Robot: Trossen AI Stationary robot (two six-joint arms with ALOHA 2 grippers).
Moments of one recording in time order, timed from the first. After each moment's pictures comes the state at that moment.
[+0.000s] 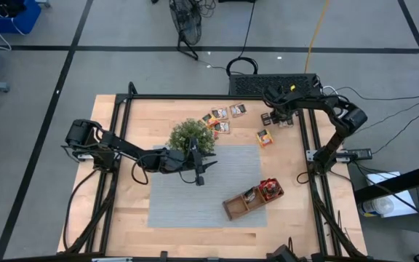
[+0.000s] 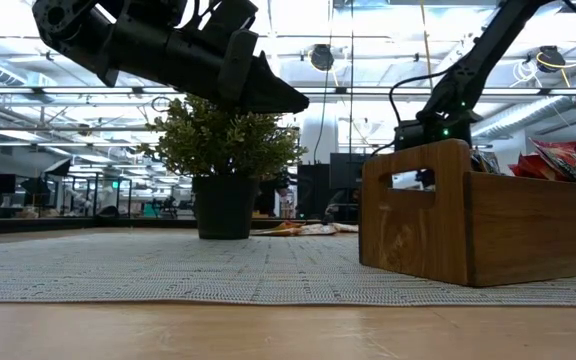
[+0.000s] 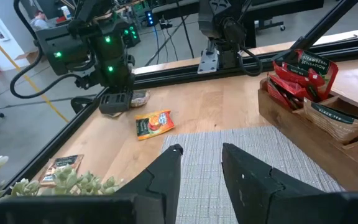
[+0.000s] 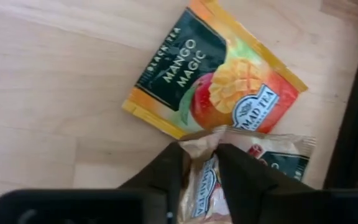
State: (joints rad) left arm -0.15 1.68 0.72 0.75 -0.36 0.15; right arm -0.88 1.70 0.82 -0.66 0.28 0.46
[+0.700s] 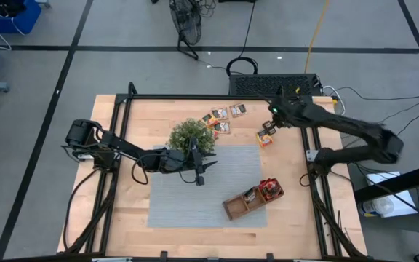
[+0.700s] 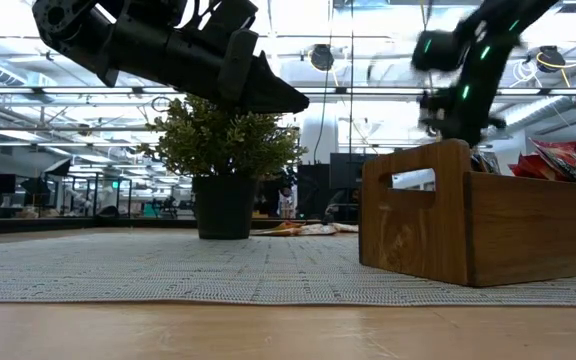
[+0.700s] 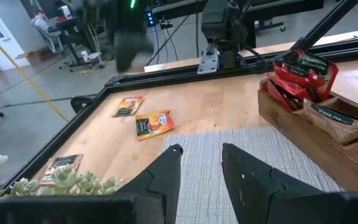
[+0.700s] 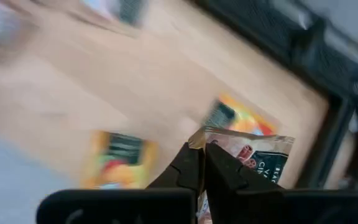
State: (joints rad) left arm -0.15 1.68 0.72 0.75 -0.36 0.15; right arm -0.58 1.18 0.82 -0.78 0.33 0.33
